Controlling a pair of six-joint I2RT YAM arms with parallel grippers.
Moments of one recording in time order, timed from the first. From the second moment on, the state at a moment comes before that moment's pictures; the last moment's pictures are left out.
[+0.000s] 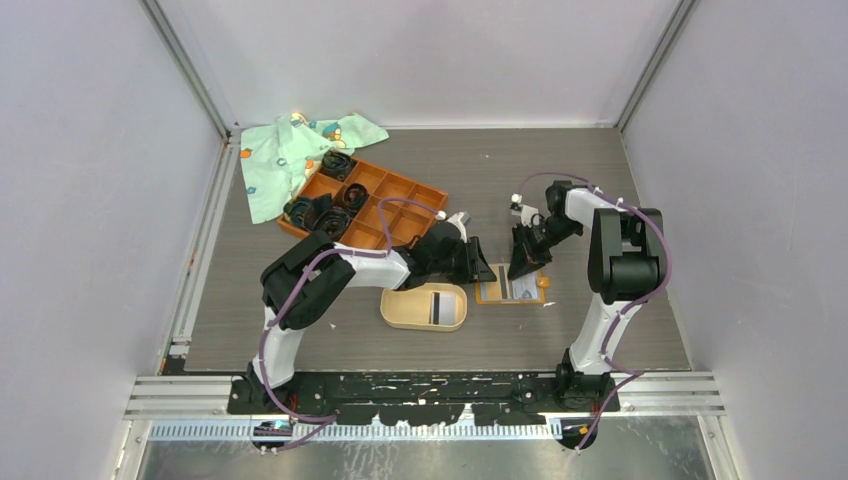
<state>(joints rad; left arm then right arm) -0.92 2.04 1.15 0.32 0.23 -0.95 -0.01 1.90 1.18 -0.94 -0.65 -0.29</state>
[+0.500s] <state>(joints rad) -0.92 2.04 1.15 0.32 0.23 -0.95 0.01 1.96 1.18 -0.93 -0.63 -0.24</state>
